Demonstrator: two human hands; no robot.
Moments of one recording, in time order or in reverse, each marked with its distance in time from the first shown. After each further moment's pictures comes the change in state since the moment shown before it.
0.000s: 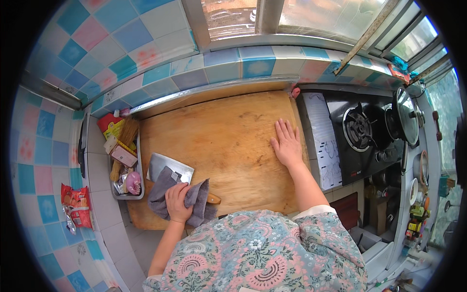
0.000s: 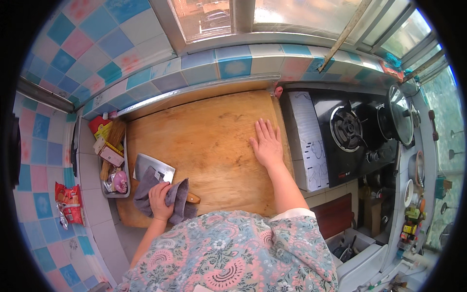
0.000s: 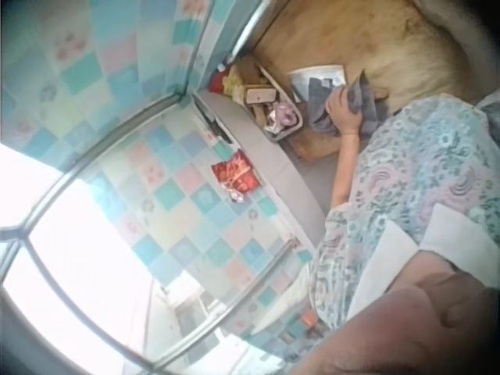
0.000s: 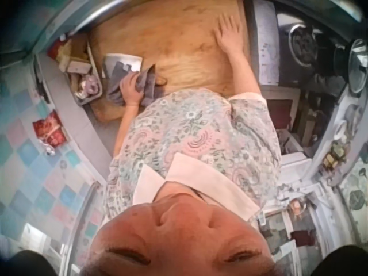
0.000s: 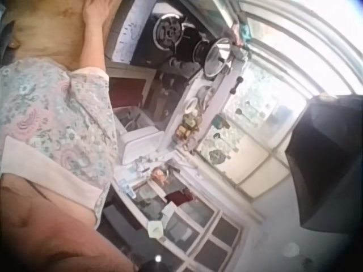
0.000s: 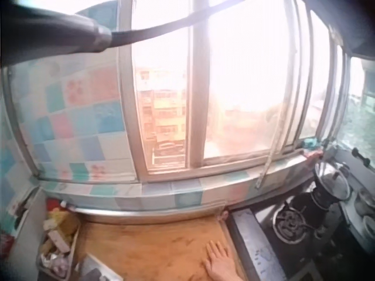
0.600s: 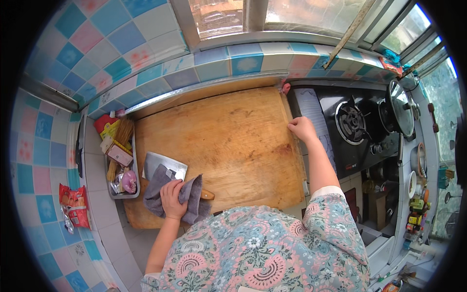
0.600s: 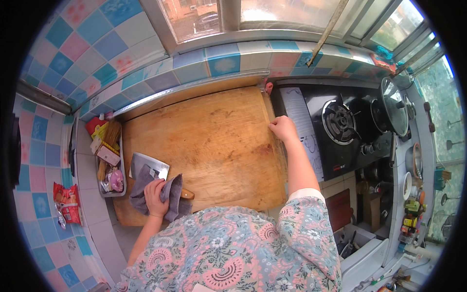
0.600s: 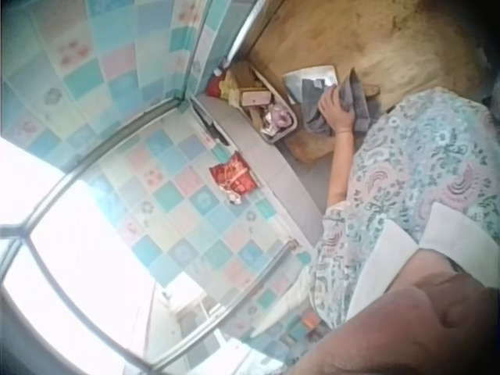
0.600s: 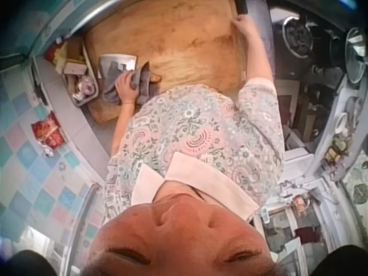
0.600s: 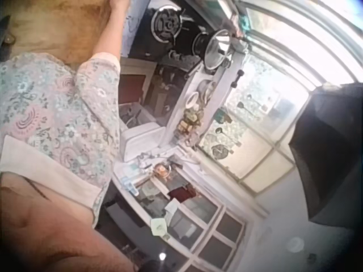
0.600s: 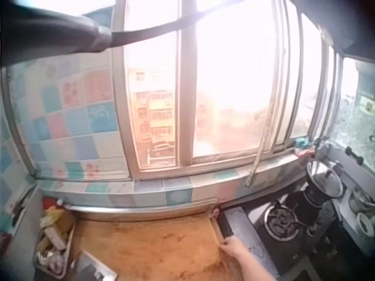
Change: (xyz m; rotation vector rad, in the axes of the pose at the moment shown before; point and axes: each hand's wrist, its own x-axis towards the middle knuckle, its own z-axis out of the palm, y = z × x) left_hand 0.004 0.009 -0.004 -0.003 0.043 0.022; right_hand 0.030 0.084 -0.037 0.484 -0.171 0.389
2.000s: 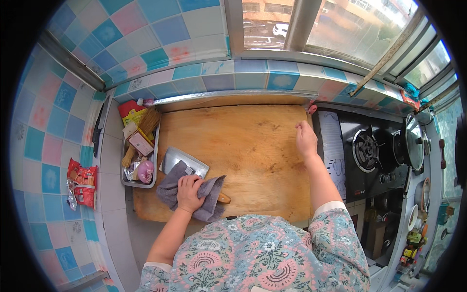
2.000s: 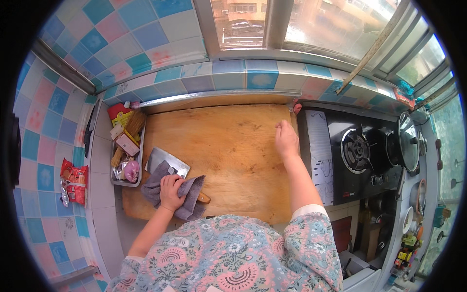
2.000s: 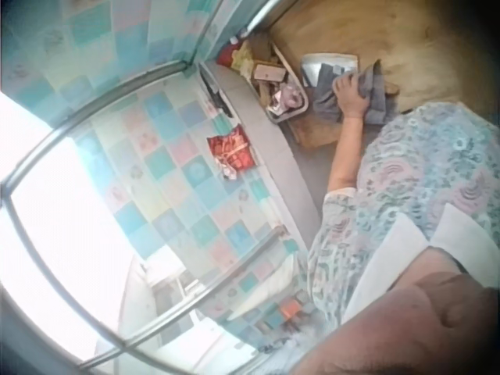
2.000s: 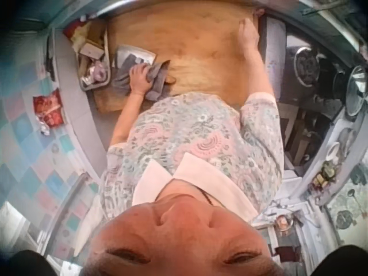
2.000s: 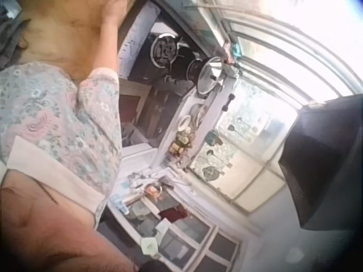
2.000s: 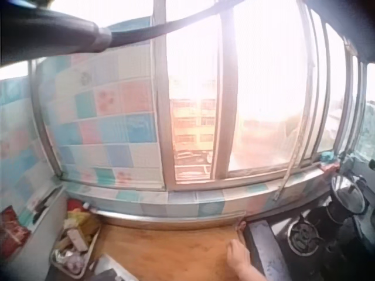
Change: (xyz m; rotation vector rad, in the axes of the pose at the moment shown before) left_hand 0.011 -0.012 0.005 0.015 -0.038 0.007; right_hand 0.004 -0.073 0.042 0.110 0.357 -0.365
